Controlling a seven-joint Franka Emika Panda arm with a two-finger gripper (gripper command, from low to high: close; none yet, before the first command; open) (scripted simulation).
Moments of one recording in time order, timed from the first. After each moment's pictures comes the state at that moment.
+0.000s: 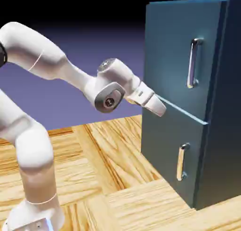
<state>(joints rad) 0.03 -0.58 -0.02 -2.80 -0.05 3.03 0.78</state>
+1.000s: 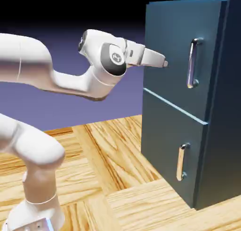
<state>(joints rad) 0.51 -0.88 -0.57 -2.56 -1.36 2.98 1.64</state>
